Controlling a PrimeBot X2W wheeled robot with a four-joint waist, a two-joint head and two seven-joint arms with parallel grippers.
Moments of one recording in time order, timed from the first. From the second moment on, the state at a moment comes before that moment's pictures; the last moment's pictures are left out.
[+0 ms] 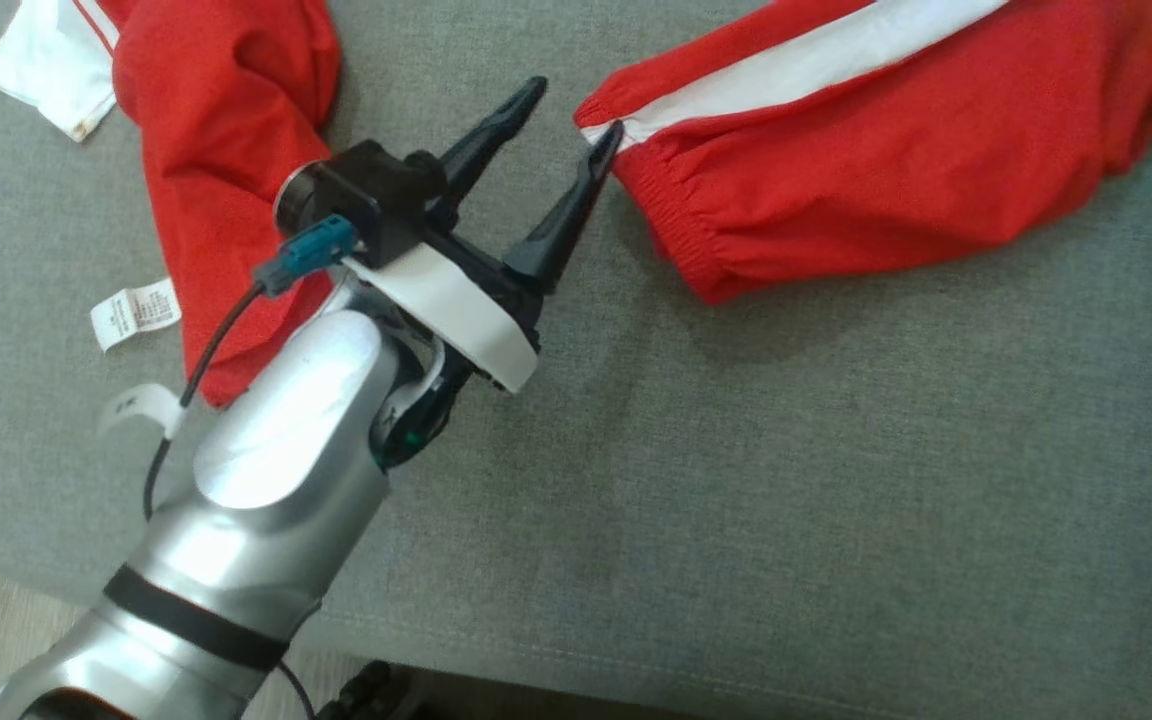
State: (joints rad) left arm -0.74 0.16 -0.72 0.41 -0.53 -0.13 -0.26; right arm -1.21 -0.63 0.75 0.72 0.52 0.13 0.32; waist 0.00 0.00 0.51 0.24
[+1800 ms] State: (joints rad) left arm -0.11 0.05 -0.22 0.20 -0.32 -0.13 -0.26; right arm -0.30 -0.06 -0.07 0.48 0.29 0.13 -0.13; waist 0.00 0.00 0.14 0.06
